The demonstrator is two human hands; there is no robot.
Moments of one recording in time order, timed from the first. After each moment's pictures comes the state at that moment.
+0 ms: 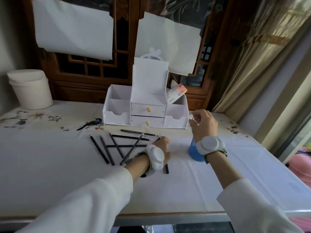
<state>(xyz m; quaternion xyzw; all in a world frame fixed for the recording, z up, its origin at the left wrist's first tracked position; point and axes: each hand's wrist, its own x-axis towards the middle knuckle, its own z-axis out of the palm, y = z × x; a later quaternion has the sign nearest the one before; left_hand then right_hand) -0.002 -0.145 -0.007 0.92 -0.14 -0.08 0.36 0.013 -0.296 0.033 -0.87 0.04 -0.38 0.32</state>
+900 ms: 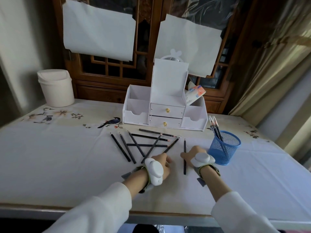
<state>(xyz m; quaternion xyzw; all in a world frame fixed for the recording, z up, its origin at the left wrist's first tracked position) -0.025 -0.079 -0.034 0.93 -0.11 -0.13 0.32 0.018 -0.233 -0.042 -0.96 0.22 0.03 0.16</state>
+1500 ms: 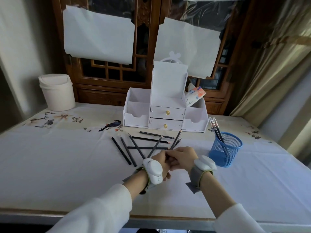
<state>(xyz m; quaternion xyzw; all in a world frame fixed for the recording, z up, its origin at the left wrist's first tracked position) -0.016 -0.081 -0.032 0.80 -0.06 -0.21 0.55 0.006 -0.200 -0.043 -0.78 0.11 0.05 0.62</state>
